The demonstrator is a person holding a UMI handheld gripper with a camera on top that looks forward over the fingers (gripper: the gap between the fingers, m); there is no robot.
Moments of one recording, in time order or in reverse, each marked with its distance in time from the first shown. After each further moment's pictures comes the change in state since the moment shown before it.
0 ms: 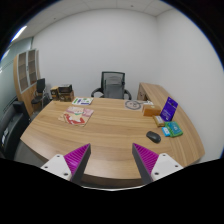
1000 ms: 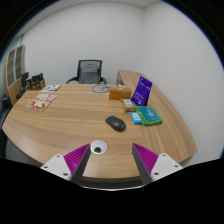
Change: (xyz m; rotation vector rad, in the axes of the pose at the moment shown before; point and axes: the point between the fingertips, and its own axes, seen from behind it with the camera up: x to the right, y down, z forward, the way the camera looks) arm 0.228 0.091 0.073 -0.077 0.140 0.011
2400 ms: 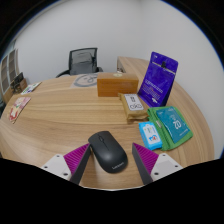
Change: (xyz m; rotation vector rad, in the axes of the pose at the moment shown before) arm 0.034 -0.035 0.273 -0.084 -0.058 0.049
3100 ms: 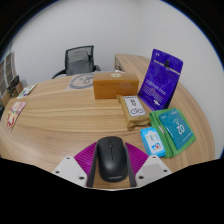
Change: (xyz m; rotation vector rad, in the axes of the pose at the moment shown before) arm 0.001 -0.017 0.023 -0.031 0.013 0.031
